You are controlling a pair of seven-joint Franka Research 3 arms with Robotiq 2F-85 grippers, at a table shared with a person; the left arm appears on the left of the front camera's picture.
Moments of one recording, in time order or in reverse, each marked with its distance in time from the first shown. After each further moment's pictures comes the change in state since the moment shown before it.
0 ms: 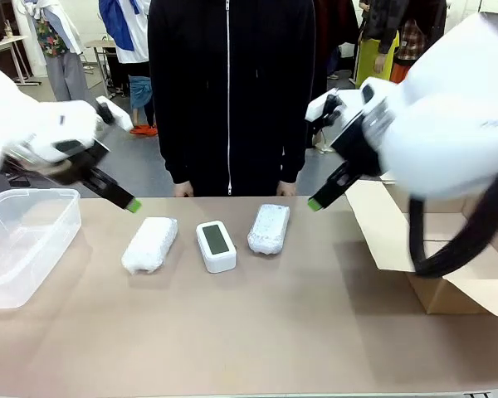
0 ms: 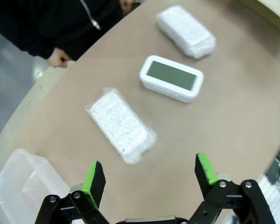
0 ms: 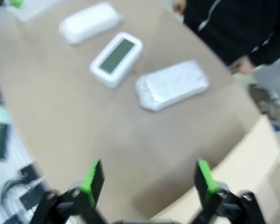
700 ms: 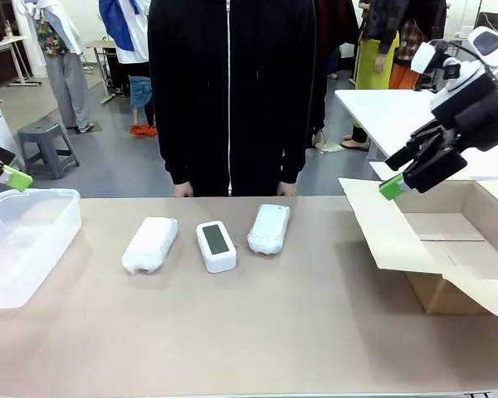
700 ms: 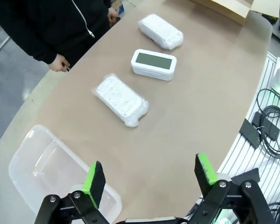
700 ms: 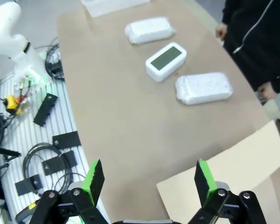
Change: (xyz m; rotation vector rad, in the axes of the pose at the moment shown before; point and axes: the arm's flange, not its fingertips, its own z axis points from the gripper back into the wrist) left arm -0.066 0.047 0.136 -0.112 -0.077 -0.053; right arm -0.062 -0.030 0.095 0.228 -0.131 0.122
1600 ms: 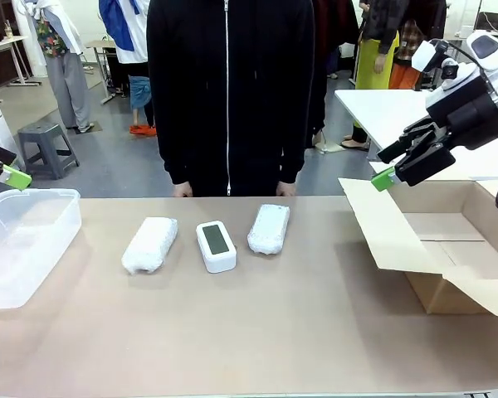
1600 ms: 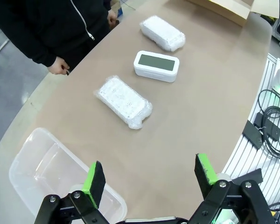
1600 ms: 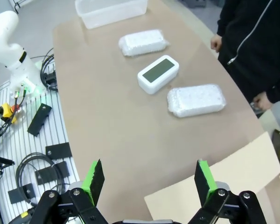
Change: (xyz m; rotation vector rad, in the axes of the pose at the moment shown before) left arm -0.005 0.015 -0.006 -0.013 -0.017 -0.005; right arm -0.001 -0.018 -0.010 -0.009 -0.065 0.006
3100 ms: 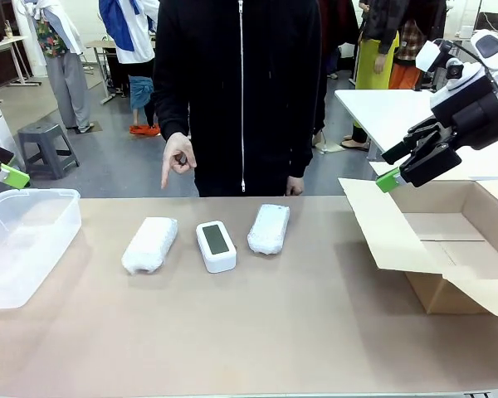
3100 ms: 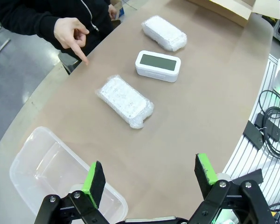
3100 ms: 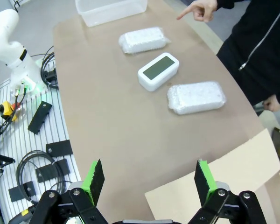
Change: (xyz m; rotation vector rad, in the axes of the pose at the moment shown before) left arm -0.001 0.001 0.001 0.005 0.000 0.004; right arm -0.002 0.001 0.004 -0.001 0.010 0.000
